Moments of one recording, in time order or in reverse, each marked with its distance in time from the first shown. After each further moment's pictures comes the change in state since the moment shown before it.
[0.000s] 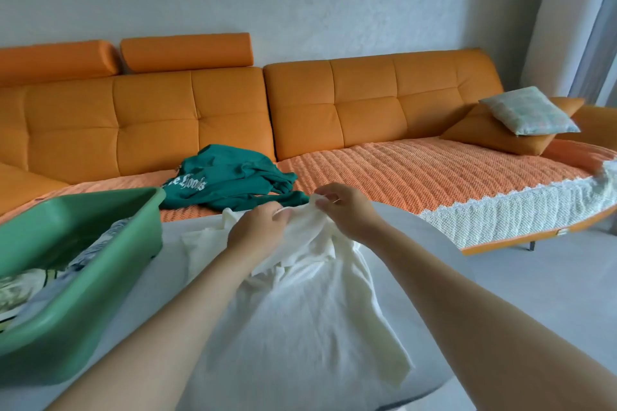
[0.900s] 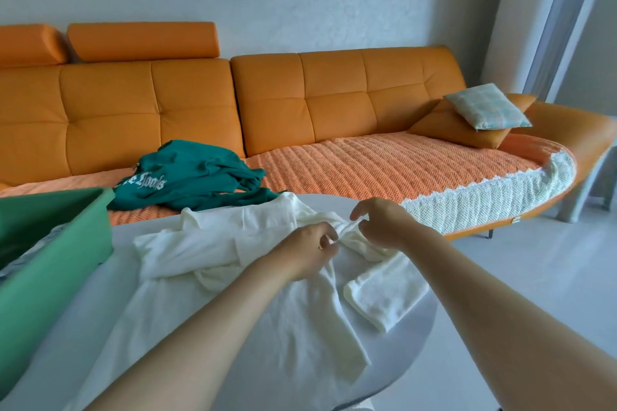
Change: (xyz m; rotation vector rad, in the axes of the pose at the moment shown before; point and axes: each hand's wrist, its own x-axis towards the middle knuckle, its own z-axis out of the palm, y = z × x) left_hand -0.015 0.072 0.093 -0.097 -0.453 0.284; right_hand -0.038 0.058 -0.097 -0.616 -0.095 0.194
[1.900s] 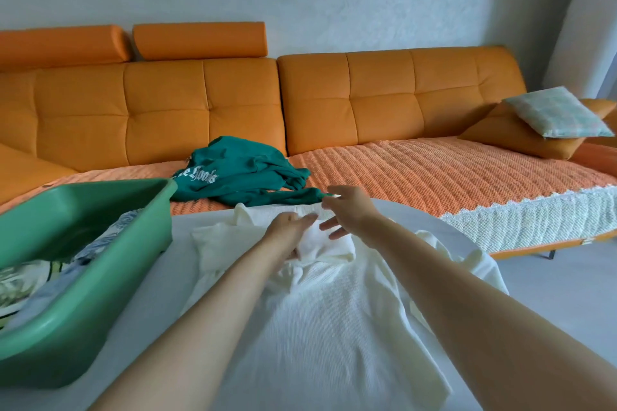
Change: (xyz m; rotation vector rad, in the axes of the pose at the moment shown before) left_hand -0.005 -0.095 -0.069 -0.714 0.293 -0.523; right_hand 0.058 -0.140 0.064 0.855 -0.117 0.068
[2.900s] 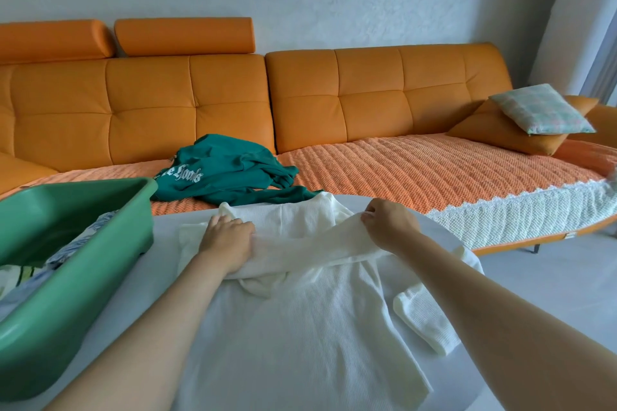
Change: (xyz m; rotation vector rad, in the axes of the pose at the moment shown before) left_hand 0.021 -0.038 -0.065 1.419 0.251 0.367; right_hand 0.010 0.065 -0.073 -0.849 0.345 -0.057
